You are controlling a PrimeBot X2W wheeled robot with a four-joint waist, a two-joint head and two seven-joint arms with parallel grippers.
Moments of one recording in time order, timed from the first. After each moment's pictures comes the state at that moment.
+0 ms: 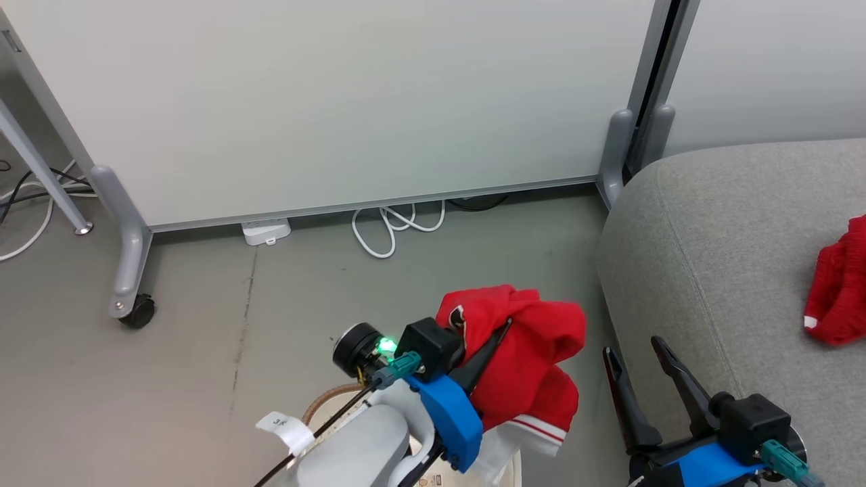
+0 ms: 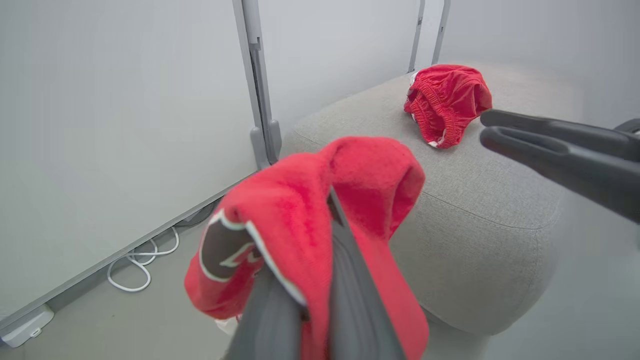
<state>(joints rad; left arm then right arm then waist) -0.56 0.05 -0.97 0.72 -0.57 -0.13 -0.26 0.03 -0.05 0.10 0.11 0.16 0.13 -0.16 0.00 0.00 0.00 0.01</state>
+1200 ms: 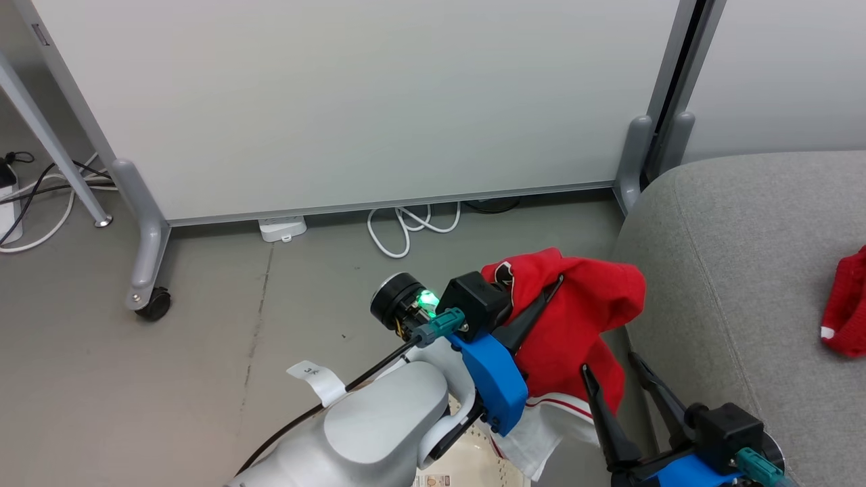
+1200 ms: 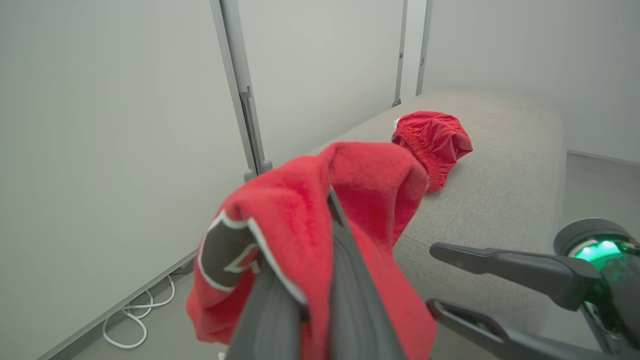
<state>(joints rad) -0.76 0.05 -1.20 0.64 -0.79 -0.03 -0.26 0.04 -0.05 0.15 0.11 0.16 0.13 -0.14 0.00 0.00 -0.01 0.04</state>
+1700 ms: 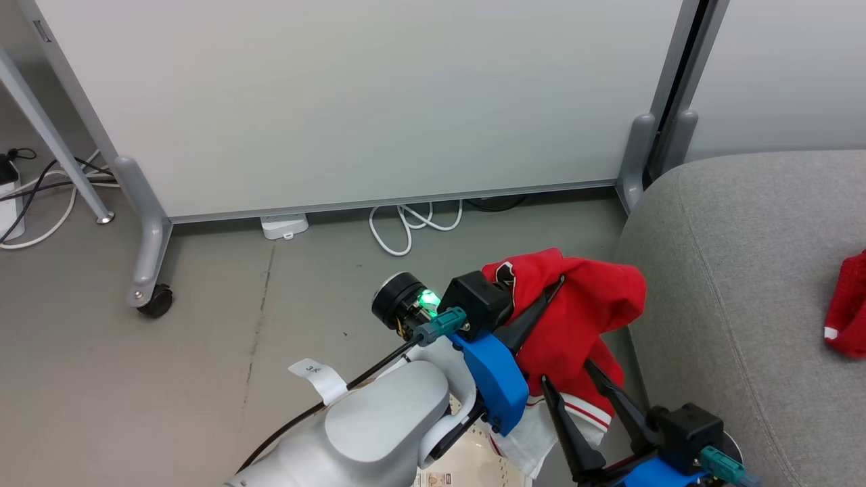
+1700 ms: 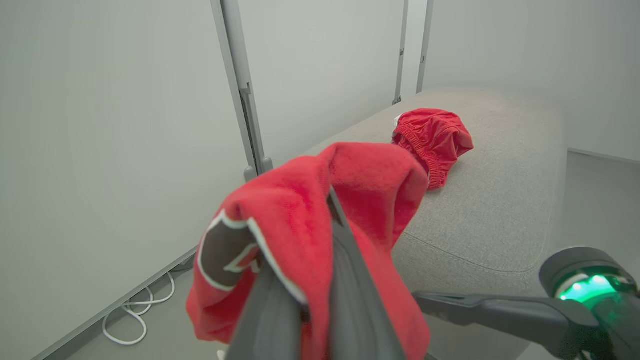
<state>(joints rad) -0.77 0.05 -1.22 0.64 -0.81 -0.03 -0.26 0.02 -0.05 0.25 0.13 0.21 0.13 -0.12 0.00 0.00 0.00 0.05</state>
